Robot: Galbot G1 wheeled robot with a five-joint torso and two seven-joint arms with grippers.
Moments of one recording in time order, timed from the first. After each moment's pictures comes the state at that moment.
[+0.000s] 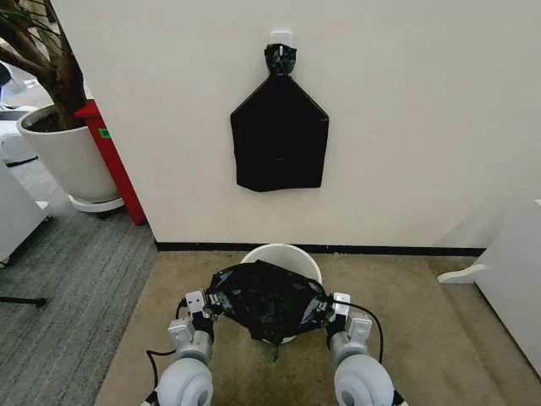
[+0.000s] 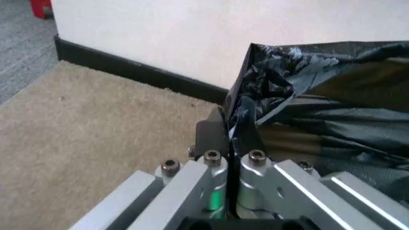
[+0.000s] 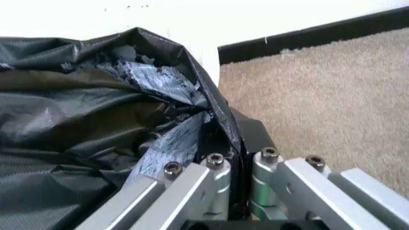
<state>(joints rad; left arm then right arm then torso) 1.32 -1.11 -0.07 -1.83 -0.67 -0.09 -0.54 -1.35 1.23 0.06 1.99 0.62 -0.29 0.62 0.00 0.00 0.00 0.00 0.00</state>
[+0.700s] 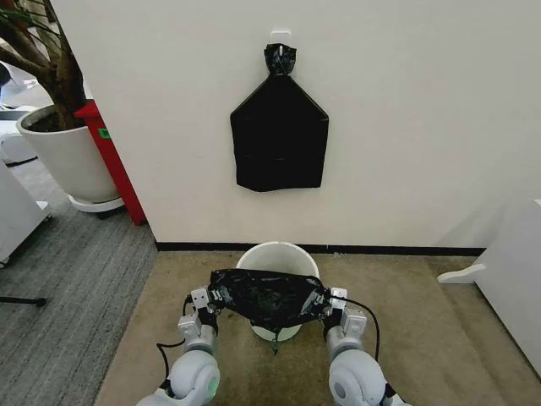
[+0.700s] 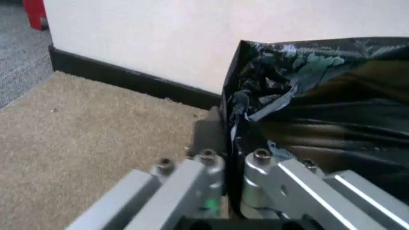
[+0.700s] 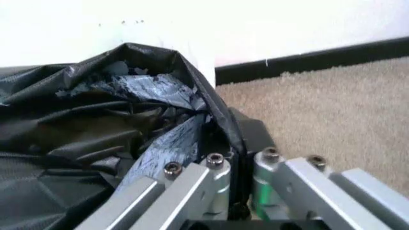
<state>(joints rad) 1.26 -1.15 -0.06 -1.69 -0.62 -0.17 -0.49 -1.34 1.25 0.07 1.92 0.51 -0.21 0.54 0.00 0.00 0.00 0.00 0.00</state>
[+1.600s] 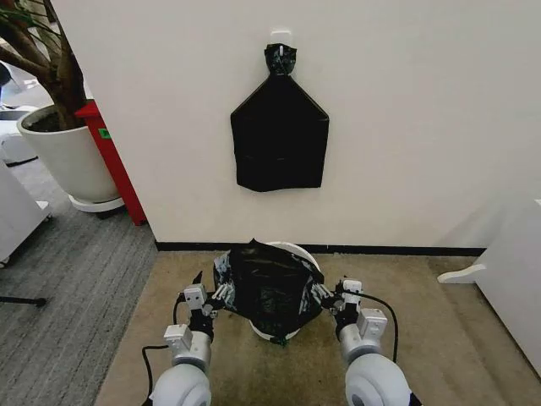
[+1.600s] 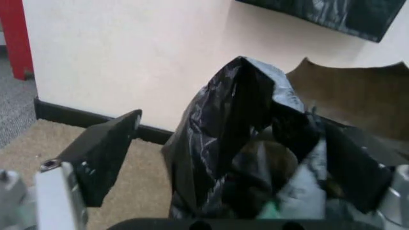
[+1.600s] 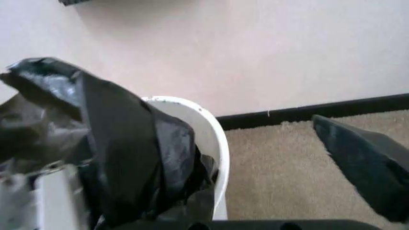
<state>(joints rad) 1.46 -1.10 -0.10 -2.04 -0.52 -0.15 -0.50 -1.44 1.21 0.13 2.19 0.47 -0.27 0.54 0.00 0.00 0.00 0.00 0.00</state>
